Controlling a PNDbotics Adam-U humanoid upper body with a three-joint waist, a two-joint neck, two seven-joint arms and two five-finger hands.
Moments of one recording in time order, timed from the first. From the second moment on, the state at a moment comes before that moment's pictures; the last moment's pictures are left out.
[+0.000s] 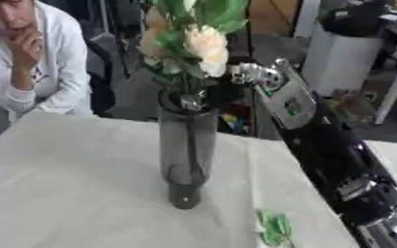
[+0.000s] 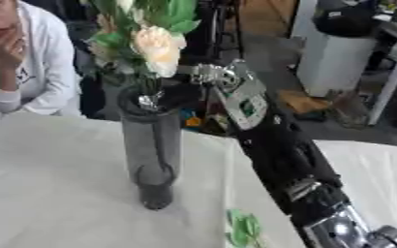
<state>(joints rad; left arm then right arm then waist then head) -0.60 0.08 -0.10 -1.98 -0.09 -0.35 0.28 -1.43 -0.40 0.13 -0.89 0.46 -0.39 0.76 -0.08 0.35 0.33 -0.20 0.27</state>
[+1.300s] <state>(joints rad) -0.59 0.09 -0.10 -1.98 -0.09 -0.35 0.27 -1.45 -0.42 0.11 -0.89 0.39 -0.37 0.78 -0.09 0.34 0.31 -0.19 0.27</state>
